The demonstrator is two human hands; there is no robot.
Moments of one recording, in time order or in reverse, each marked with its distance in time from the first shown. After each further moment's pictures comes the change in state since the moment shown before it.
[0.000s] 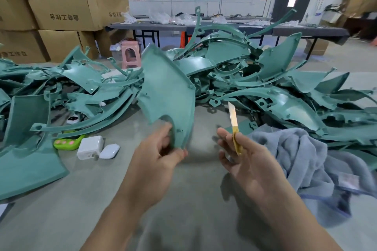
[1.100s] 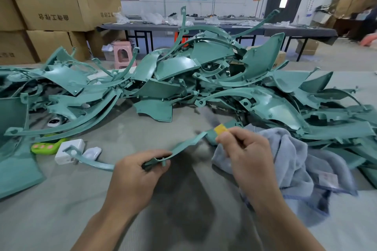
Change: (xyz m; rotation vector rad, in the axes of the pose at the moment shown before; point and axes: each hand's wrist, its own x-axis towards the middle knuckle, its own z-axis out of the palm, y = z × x) left_hand -0.003 -0.042 0.020 0.230 0.201 0.066; right_hand -0.012 -0.012 -0.010 -0.866 0.164 -0.761
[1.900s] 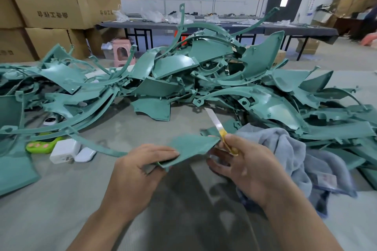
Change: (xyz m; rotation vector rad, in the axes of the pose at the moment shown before) left_hand 0.003 0.012 0.002 0.007 -0.022 0.260; right_hand 0.014 0.004 -0.015 0.717 -0.206 0.744
